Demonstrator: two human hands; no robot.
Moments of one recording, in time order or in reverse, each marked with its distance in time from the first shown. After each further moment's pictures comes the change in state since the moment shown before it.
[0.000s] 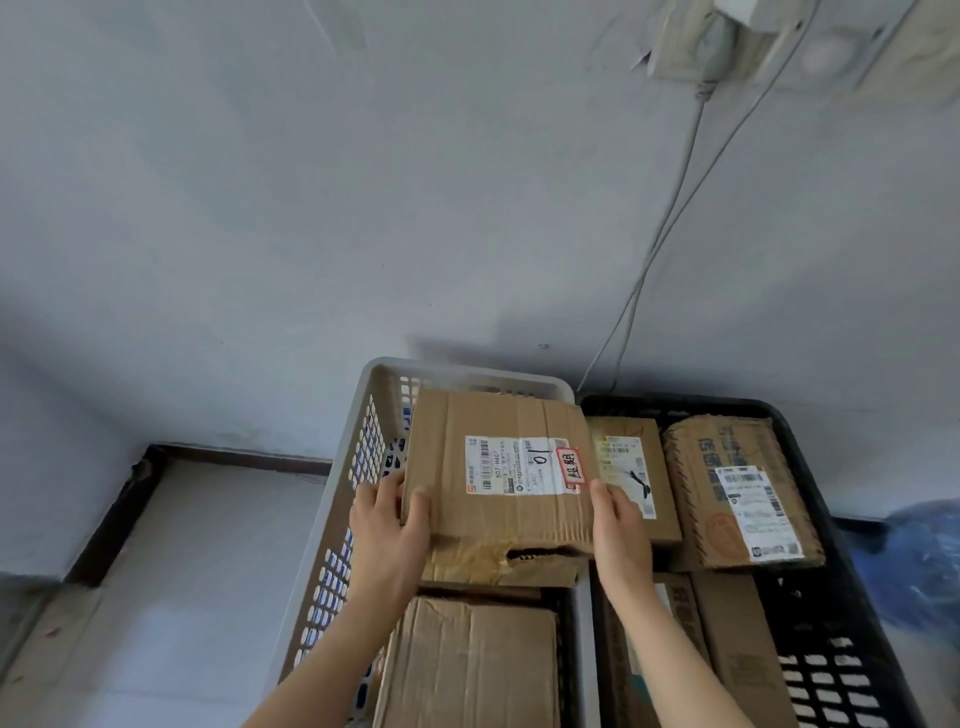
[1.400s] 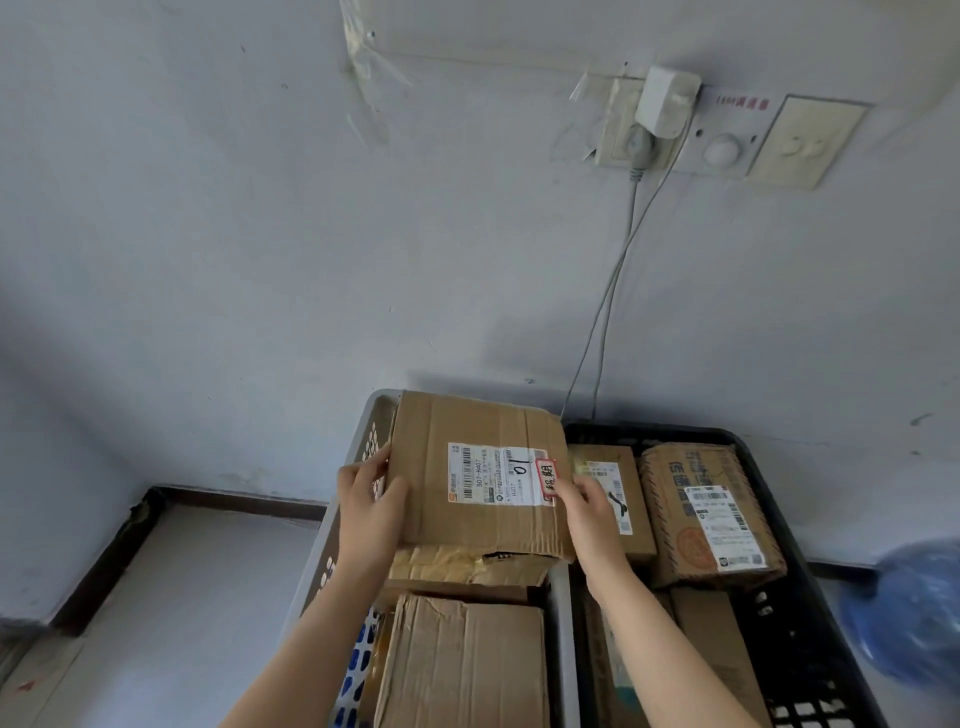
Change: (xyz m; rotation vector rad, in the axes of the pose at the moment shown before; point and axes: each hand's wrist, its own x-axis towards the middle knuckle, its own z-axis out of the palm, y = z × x) left_hand -0.024 0.049 -0.036 -0.337 0.046 -0.020; right_hand -0.040 -0.049 -0.015 0.220 -0.130 -0.063
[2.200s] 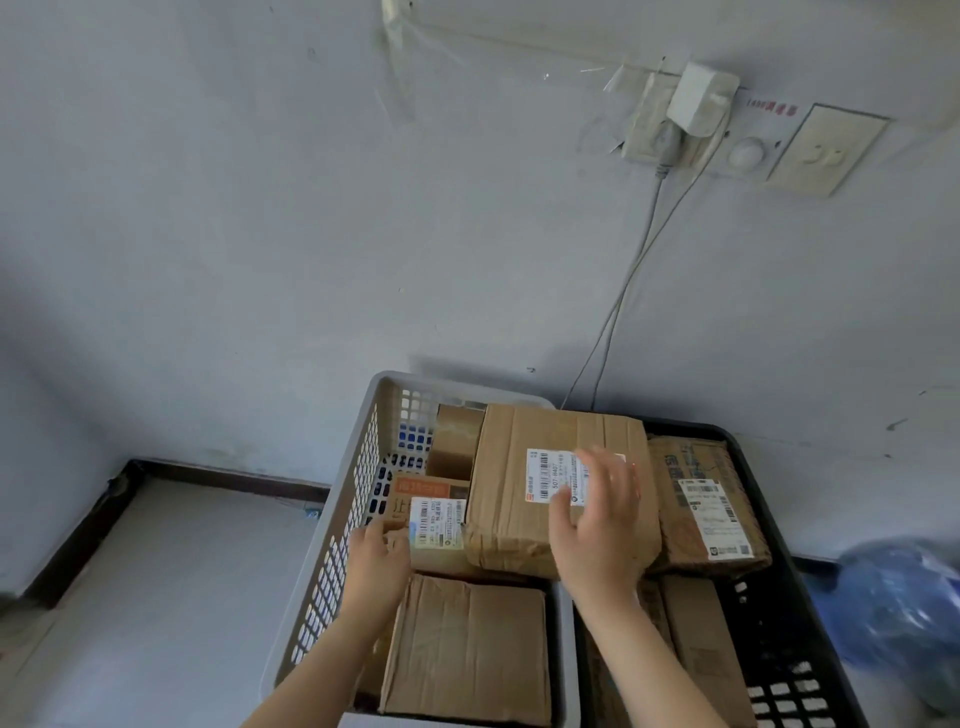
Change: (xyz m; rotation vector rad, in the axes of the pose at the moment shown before) left_hand -0.009 -0.096 -0.013 0.293 -0.126 -0.153; right_hand -0.042 0.002 0.015 -0.664 0.398 -0.751
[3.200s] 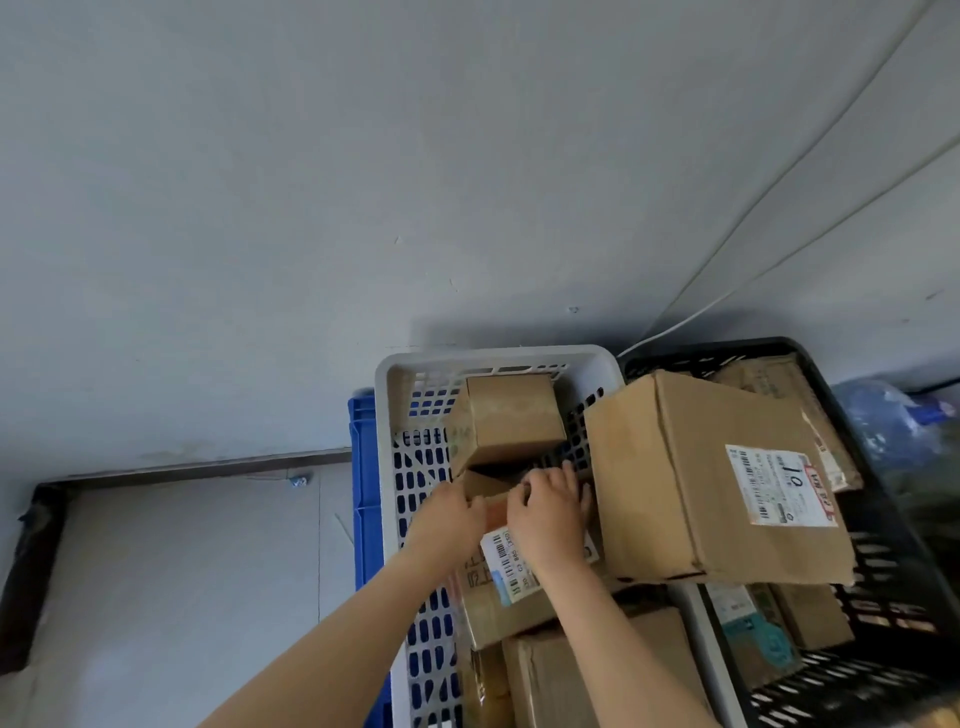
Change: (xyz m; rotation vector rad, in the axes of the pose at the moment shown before) left_hand 0.186 0.008 0.009 0.513 -0.627 0.080; right_hand 0.012 -0.019 0.221 -0.430 -0.629 0.586
